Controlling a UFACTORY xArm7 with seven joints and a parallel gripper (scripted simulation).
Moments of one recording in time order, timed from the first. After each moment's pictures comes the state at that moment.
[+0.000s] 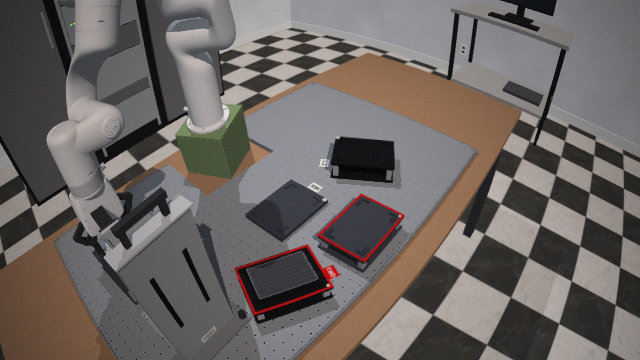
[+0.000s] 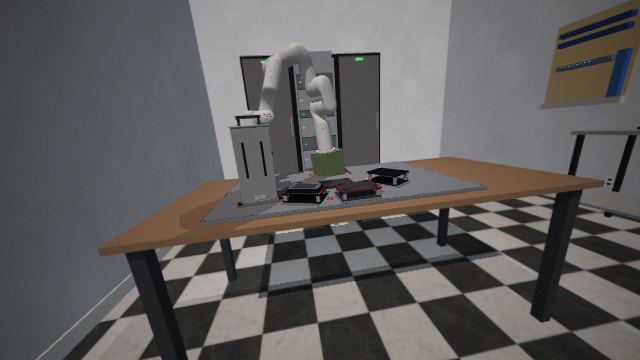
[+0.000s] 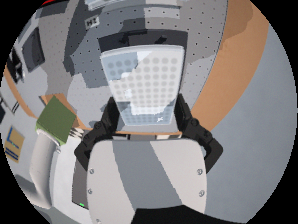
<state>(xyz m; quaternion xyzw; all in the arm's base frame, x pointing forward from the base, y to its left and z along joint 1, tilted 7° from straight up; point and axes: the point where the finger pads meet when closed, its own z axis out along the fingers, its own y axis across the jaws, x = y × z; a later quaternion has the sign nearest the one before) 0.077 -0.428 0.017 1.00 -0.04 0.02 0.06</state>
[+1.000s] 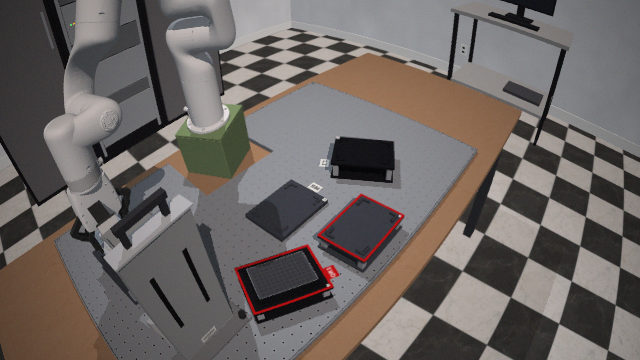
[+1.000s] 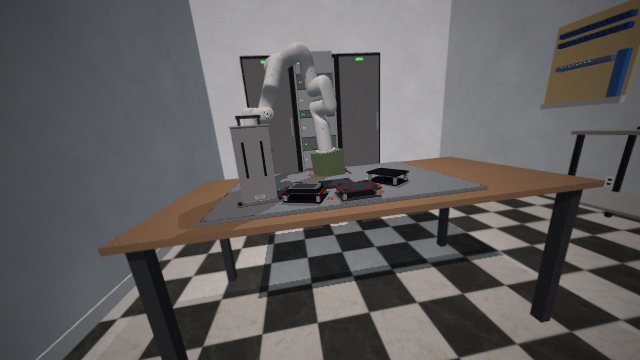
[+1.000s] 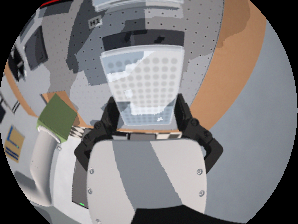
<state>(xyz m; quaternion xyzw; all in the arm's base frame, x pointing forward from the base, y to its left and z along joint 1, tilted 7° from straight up) 0.077 -0.426 0.030 1.00 -0.04 0.02 0.06</state>
